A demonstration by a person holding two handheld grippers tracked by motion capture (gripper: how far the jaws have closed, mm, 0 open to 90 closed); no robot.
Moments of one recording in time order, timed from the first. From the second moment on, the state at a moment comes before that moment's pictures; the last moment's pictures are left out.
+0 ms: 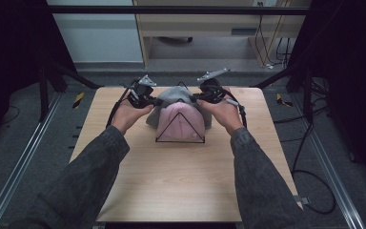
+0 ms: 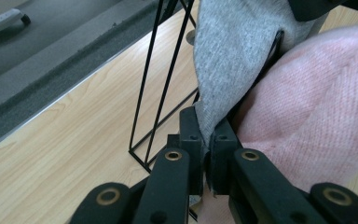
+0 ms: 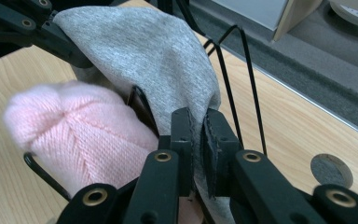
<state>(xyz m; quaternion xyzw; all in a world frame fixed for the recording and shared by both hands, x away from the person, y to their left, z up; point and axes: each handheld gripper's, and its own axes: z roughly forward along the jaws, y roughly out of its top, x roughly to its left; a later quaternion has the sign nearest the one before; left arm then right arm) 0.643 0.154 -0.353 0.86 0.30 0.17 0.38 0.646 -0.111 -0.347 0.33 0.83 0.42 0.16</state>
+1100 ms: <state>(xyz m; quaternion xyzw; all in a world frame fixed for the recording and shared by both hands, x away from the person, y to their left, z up) 0.626 0.163 -0.360 0.85 0.31 0.17 0.39 0.636 -0.116 -0.356 0.36 0.82 0.40 0.17</state>
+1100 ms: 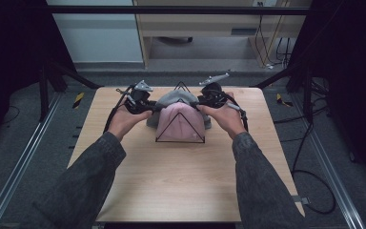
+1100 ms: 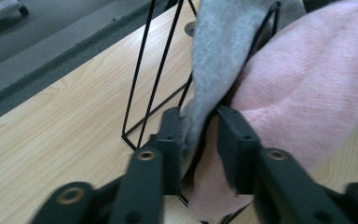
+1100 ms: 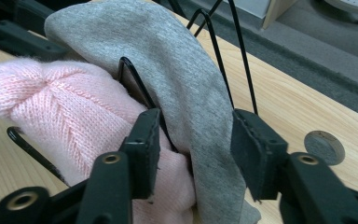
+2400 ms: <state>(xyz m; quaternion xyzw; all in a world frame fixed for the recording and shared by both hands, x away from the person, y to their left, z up) 0.517 0.180 -0.348 0.84 0.33 0.20 0.39 0.547 -0.129 -0.324 0.39 0.77 0.43 0.25</state>
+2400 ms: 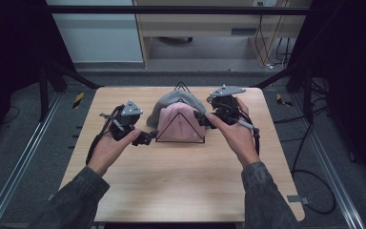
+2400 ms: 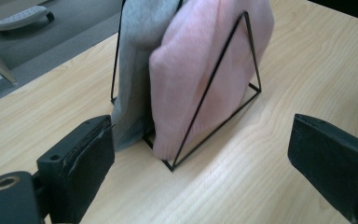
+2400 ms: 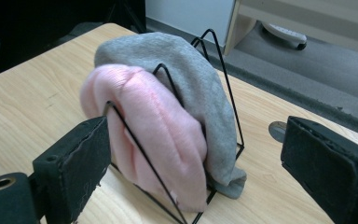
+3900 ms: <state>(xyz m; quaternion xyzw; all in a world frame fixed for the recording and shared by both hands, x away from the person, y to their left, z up) 0.494 0.257 -0.493 0.88 0.38 0.12 0.26 0.493 -0.201 -0.500 0.49 0.80 0.29 0.17</state>
